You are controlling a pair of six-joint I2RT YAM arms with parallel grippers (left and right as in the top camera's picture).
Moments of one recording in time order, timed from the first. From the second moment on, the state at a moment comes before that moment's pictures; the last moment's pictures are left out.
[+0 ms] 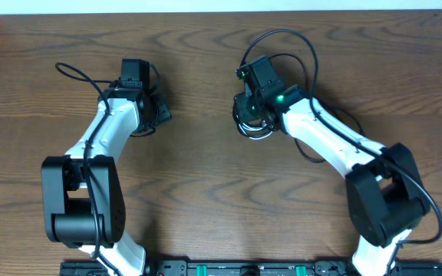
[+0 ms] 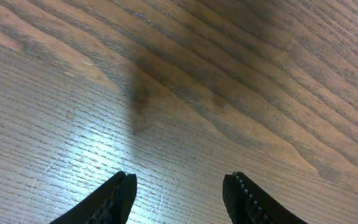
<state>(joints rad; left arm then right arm) -0.03 1.82 1.19 -0.61 0.03 -0.46 0.56 1.94 1.40 -0.47 -0.05 0.29</state>
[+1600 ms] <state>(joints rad) -0.03 1.82 1.19 -0.61 0.03 -0.46 0.58 1.99 1.40 -0.52 -0.20 0.22</state>
